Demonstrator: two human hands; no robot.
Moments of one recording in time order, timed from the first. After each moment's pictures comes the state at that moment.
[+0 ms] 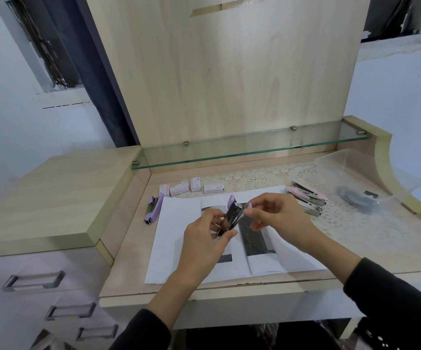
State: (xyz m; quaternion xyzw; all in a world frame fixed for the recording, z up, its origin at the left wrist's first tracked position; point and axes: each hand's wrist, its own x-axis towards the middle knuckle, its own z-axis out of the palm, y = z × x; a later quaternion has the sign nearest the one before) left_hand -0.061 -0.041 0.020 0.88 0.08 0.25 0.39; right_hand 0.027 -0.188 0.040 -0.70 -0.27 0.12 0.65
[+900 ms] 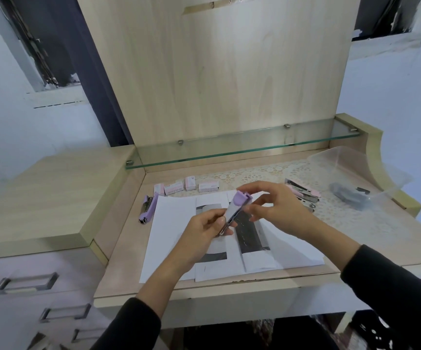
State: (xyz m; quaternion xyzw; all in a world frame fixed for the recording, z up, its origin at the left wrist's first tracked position) left_hand -0.055 -0.034 0.032 0.80 0.03 0.07 0.60; right_hand 0.030 -0.193 0.059 -0.78 -0.31 0.07 0.54
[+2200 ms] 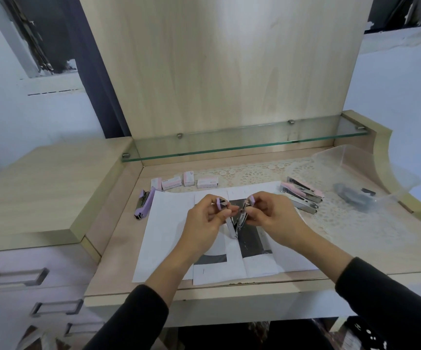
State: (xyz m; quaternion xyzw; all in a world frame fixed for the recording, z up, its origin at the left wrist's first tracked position) left_hand -0.026 -0.033 0.016 0.77 0.04 0.16 0.61; right_hand 0.039 -0.184 0.025 -0.76 -0.26 0.11 0.59
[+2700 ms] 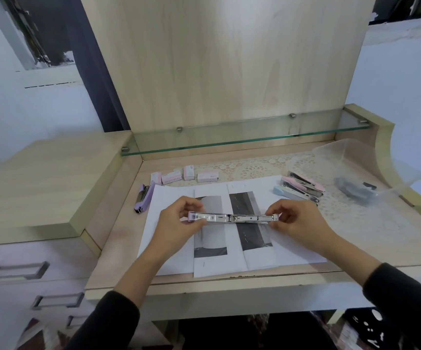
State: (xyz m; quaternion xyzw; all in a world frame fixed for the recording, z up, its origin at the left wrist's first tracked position) left_hand -0.052 0.009 0.011 0.84 0.08 0.19 0.51; right_hand 0.046 -0.224 0.003 -0.86 -0.27 0.01 0.44
